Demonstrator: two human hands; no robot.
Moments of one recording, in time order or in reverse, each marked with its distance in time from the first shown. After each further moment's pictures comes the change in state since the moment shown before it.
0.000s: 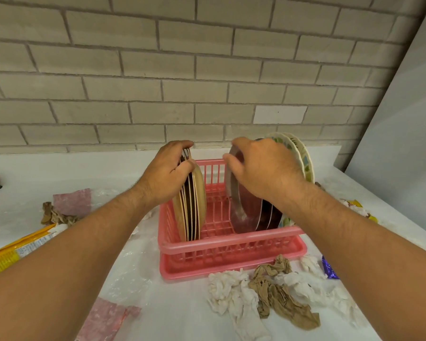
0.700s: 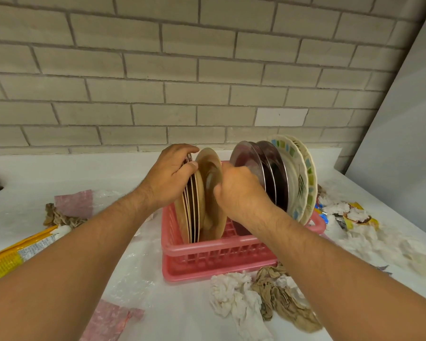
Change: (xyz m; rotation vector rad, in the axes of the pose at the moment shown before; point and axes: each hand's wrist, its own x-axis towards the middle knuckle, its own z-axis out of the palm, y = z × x) left_hand -0.001 -0.005 -0.002 -0.010 -0.015 0.030; right_hand -0.008 -0.043 0.035 0.277 -0.272 0.225
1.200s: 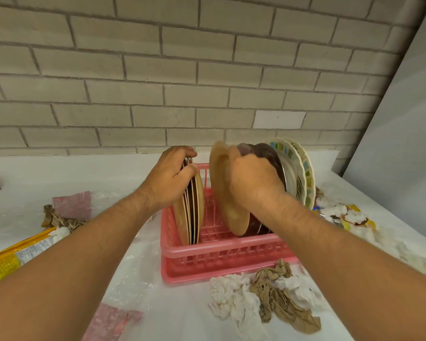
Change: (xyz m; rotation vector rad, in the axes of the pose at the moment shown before) left_hand 0.000 0.001 0.002 -0.016 0.031 0.003; right_hand 0.011 0.011 -0.022 -0.360 0.125 -0.125
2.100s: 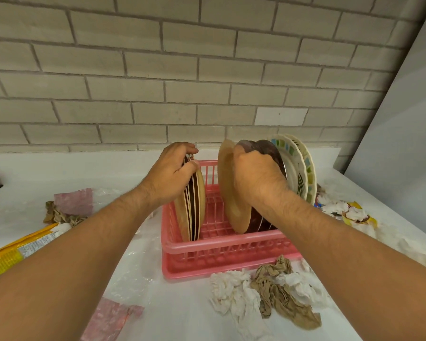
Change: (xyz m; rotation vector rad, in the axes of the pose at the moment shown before) left_hand 0.001 0.000 0.000 -0.006 -0.009 0.008; right_hand 0.006 0.008 0.009 -0.007 0.041 0.045
